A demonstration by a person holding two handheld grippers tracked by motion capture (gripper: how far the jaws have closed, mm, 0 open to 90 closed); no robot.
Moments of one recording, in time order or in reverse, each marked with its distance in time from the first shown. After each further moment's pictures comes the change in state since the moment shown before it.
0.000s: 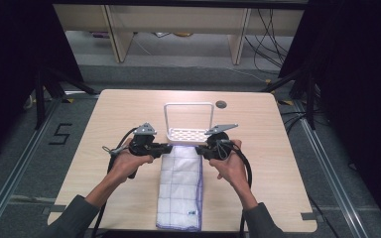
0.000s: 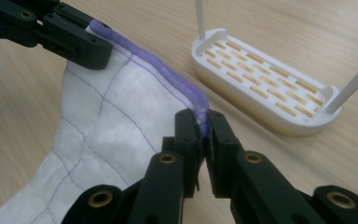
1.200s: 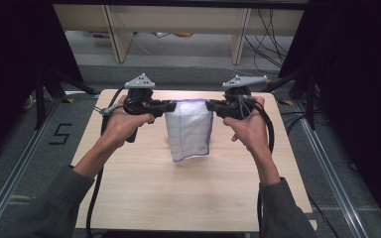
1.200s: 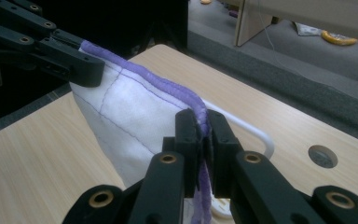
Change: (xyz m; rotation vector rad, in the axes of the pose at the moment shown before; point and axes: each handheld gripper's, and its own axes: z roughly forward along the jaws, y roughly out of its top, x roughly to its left) left arm -0.014 0.129 -0.055 -0.142 0.070 0.058; right arm -0.007 0.106 -0.098 -0.194 -0.063 -0.047
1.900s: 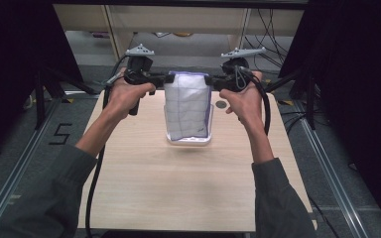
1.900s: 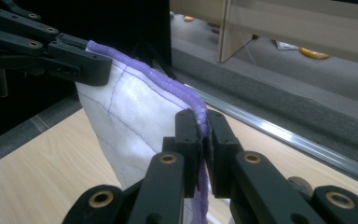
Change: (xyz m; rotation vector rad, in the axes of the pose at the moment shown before) left arm 0.034 0.053 0.012 -0.048 0.074 -0.019; right arm -0.020 0.052 0.013 -0.062 -0.054 0.032
